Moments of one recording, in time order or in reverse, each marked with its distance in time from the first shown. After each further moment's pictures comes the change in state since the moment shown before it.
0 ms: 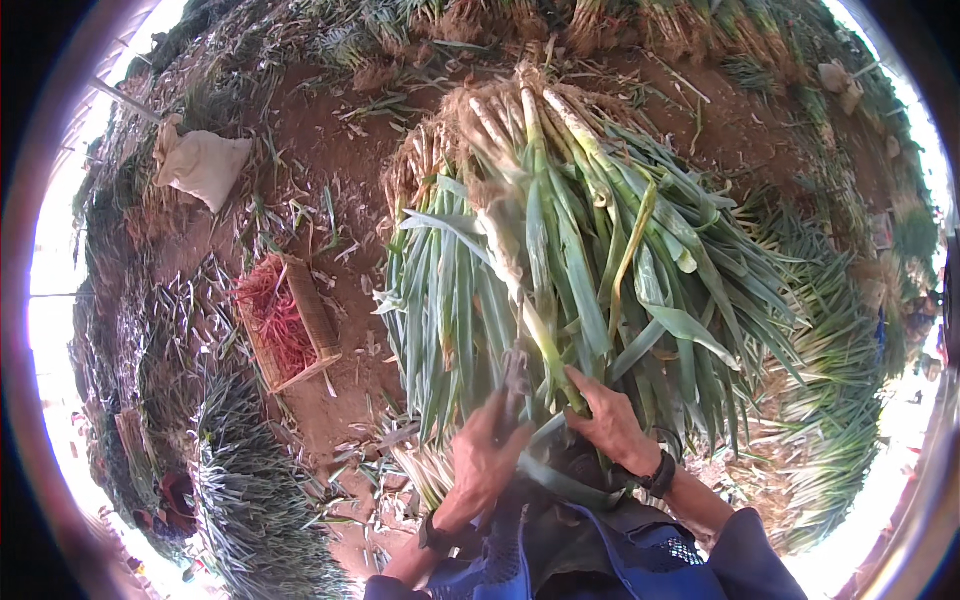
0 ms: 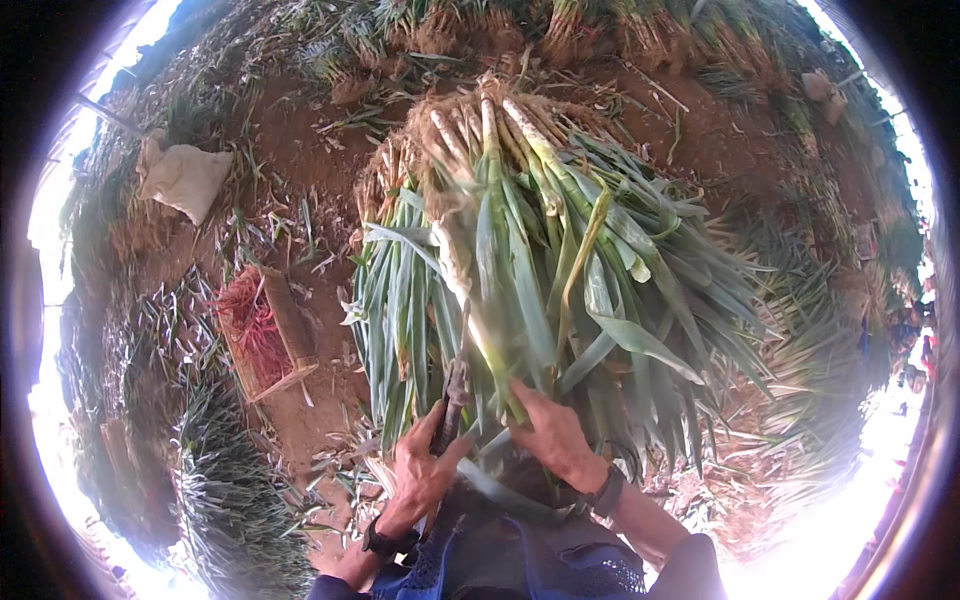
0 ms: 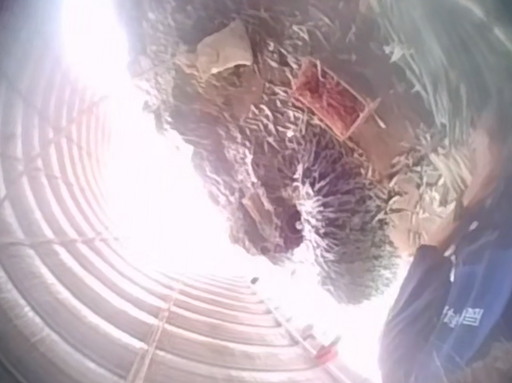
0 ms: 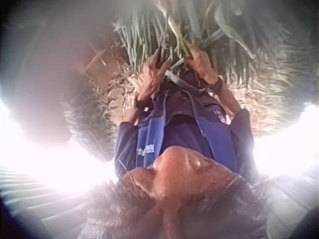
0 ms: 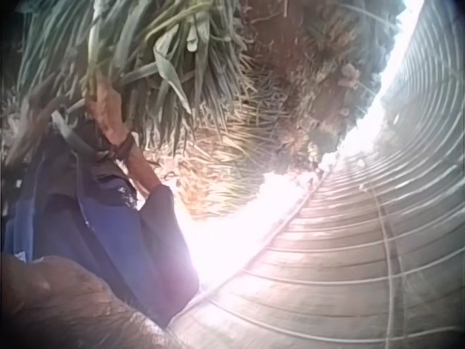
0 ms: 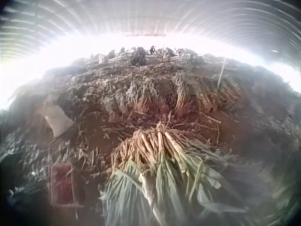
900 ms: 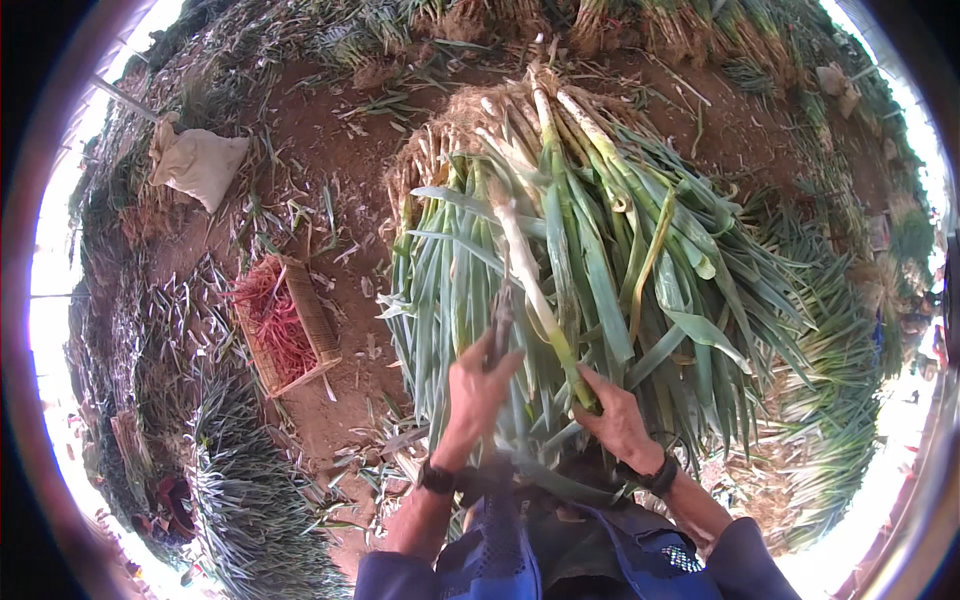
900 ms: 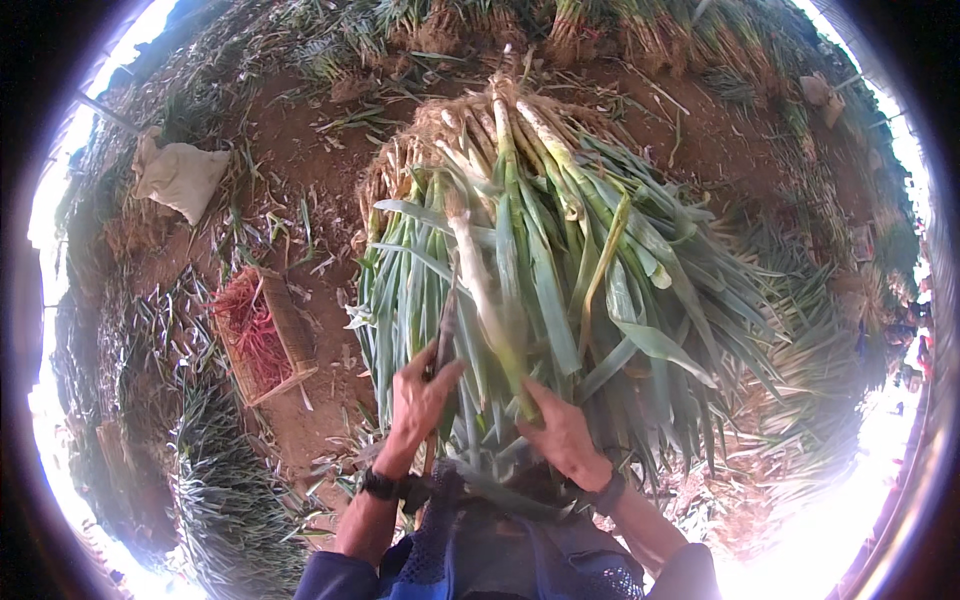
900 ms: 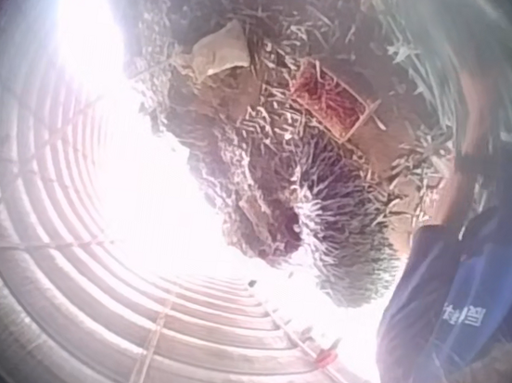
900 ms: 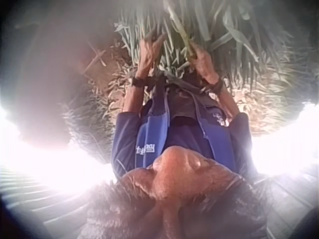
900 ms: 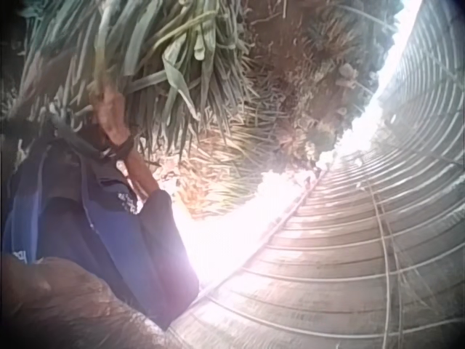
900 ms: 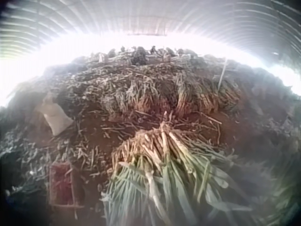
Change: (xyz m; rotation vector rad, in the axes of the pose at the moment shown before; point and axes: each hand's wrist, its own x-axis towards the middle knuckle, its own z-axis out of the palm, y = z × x) left_hand 0.104 -0.011 -0.023 -0.264 -0.010 -0.118; right_hand 0.015 0.002 0.018 -0.034 0.063 0.041
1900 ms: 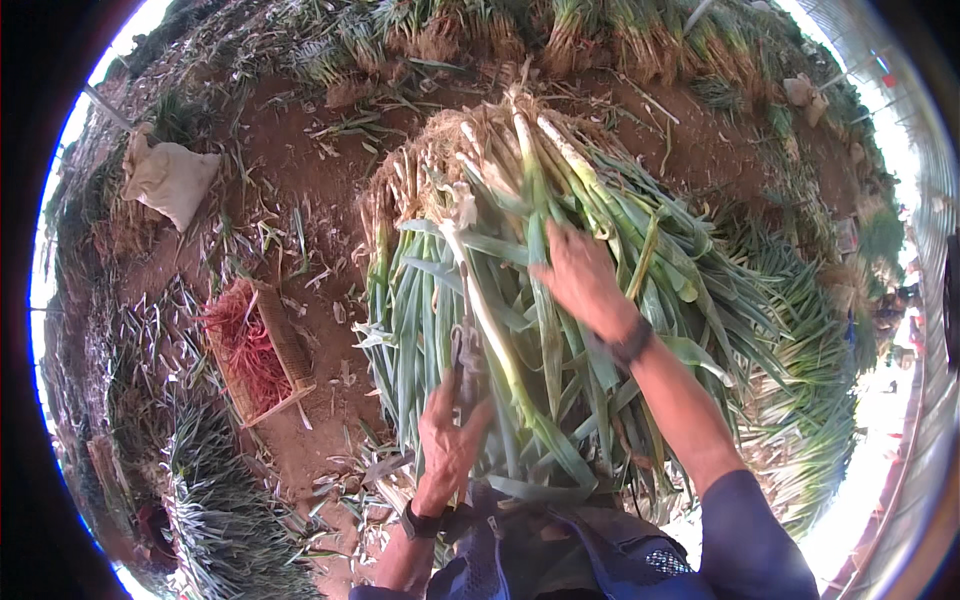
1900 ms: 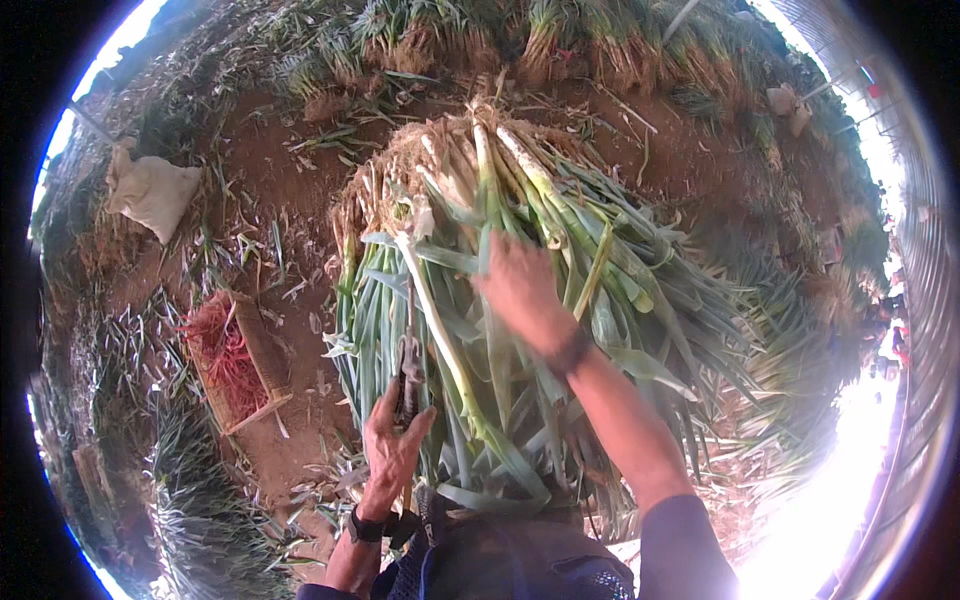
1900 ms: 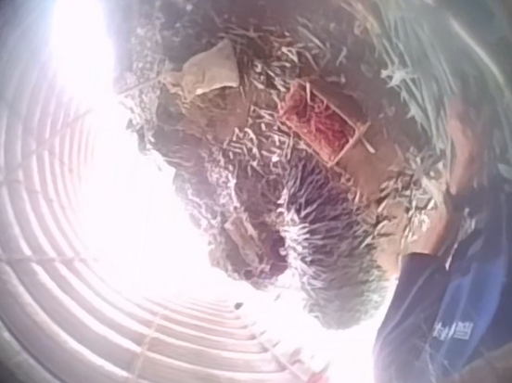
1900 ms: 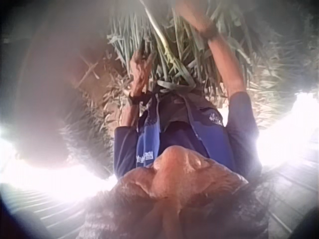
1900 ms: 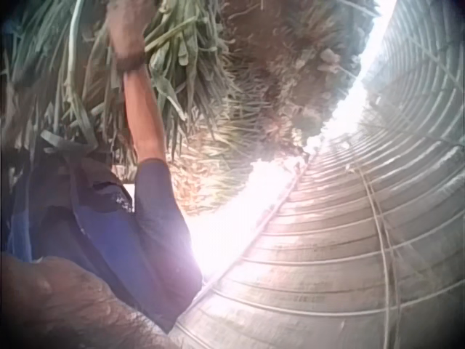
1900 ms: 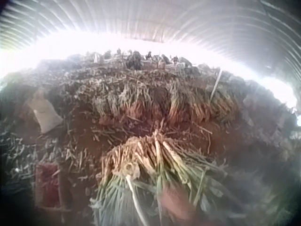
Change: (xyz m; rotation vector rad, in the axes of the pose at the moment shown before) left_hand -0.015 -0.043 -0.029 0.233 0.163 0.386; right_hand 0.225 -0.039 -0.048 -0.771 0.132 -0.117
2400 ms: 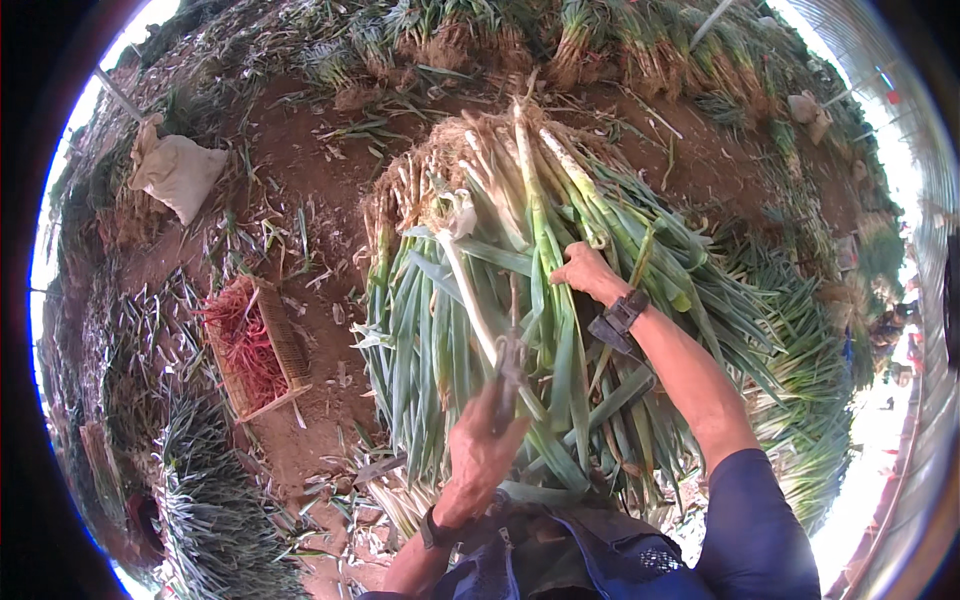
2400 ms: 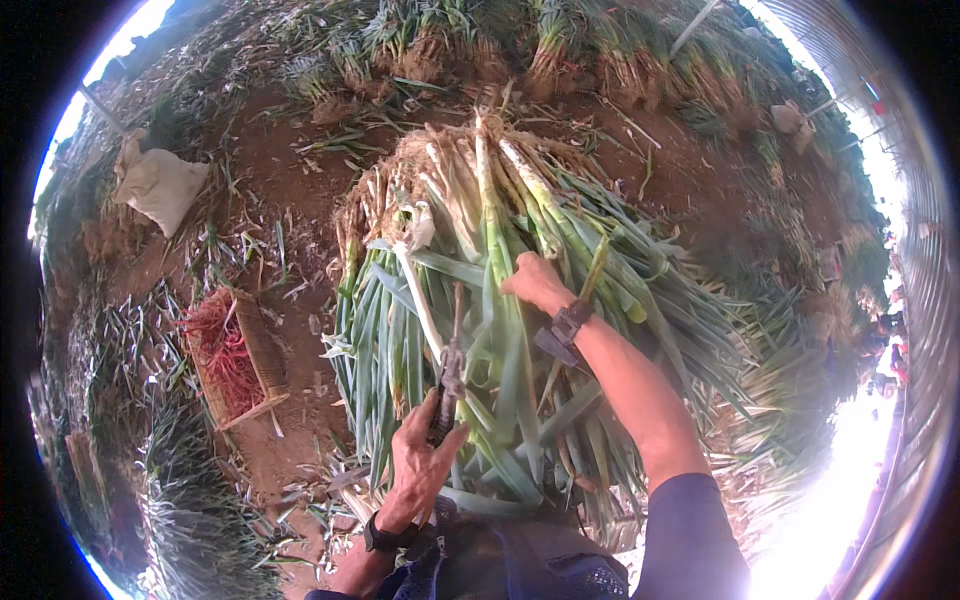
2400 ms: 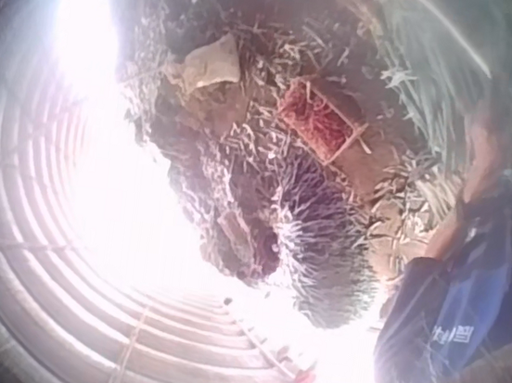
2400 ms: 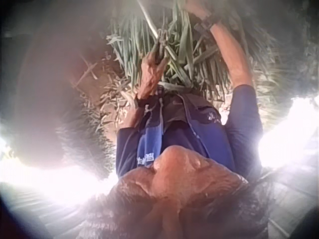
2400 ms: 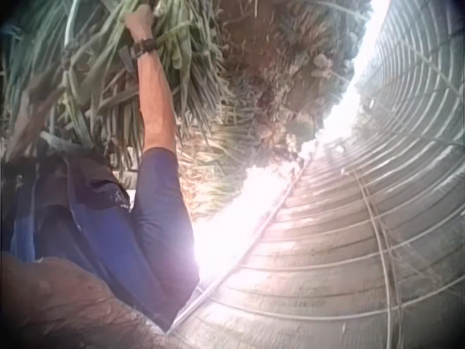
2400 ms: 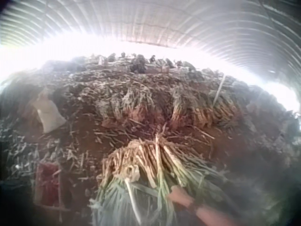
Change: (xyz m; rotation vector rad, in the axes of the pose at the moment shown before) left_hand -0.008 0.067 0.025 -0.161 -0.086 -0.131; right_hand 0.033 0.086 0.061 0.583 -0.274 0.372
